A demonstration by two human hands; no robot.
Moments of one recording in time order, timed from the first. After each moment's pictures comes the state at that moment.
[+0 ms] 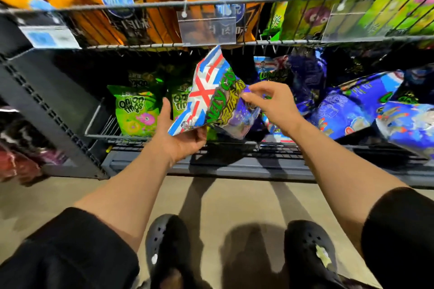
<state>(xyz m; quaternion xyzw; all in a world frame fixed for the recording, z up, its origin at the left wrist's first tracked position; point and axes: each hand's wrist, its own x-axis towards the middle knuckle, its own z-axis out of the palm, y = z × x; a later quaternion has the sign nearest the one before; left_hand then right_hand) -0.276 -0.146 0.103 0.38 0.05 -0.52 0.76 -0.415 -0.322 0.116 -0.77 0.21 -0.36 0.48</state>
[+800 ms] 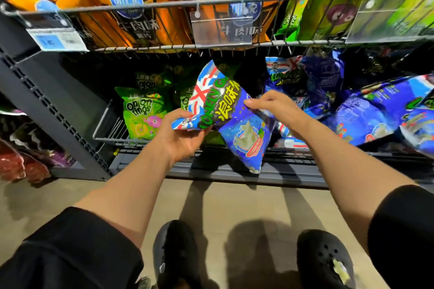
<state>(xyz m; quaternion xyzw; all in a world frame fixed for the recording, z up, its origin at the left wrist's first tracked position) -0.249 -0.140 0.105 0.41 0.04 -0.52 0.75 -0.388 -0.340 0.103 -0.76 0.30 -0.20 0.54</state>
